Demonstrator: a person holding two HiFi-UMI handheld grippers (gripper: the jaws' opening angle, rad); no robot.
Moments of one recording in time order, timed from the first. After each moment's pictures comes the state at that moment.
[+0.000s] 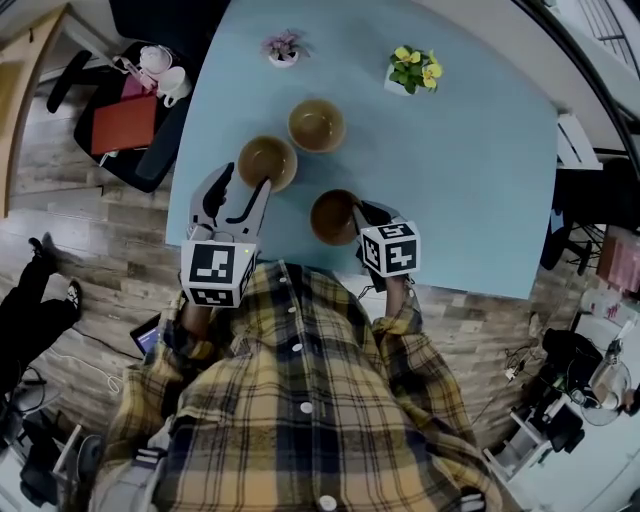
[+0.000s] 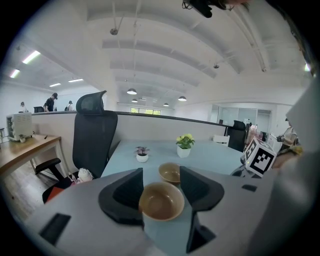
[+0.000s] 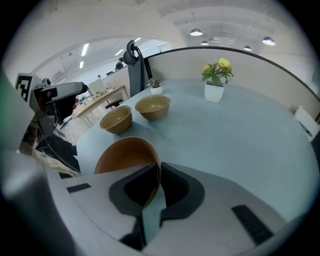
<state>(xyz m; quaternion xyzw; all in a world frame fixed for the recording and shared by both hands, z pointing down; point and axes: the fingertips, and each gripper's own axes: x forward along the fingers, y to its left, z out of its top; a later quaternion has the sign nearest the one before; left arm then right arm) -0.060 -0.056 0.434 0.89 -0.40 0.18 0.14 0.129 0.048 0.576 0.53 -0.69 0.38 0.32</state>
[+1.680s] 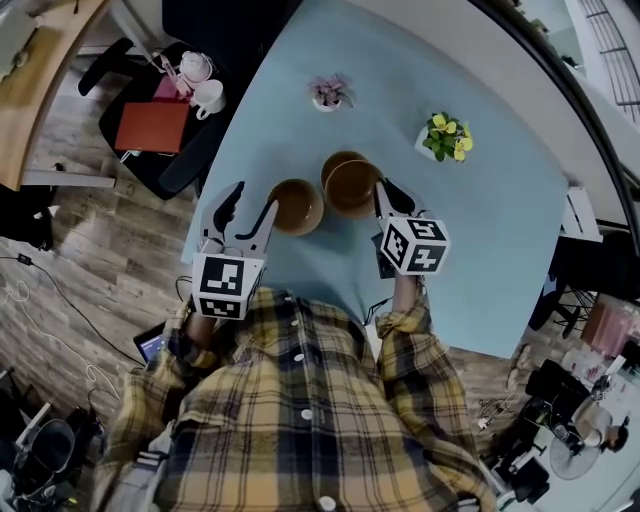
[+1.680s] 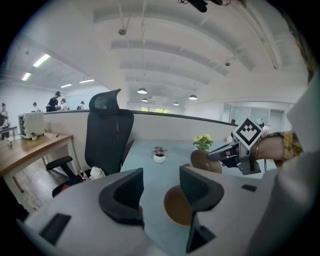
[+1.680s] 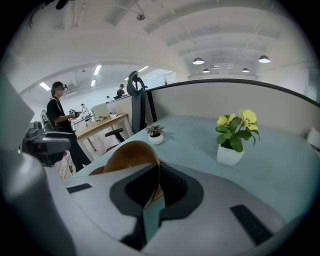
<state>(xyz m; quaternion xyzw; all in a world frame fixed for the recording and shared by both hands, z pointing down) -0.096 -0.103 0.440 0.86 -0.45 0.19 0.15 0.128 -0.119 0.498 0.56 -0.75 0.27 0.22</state>
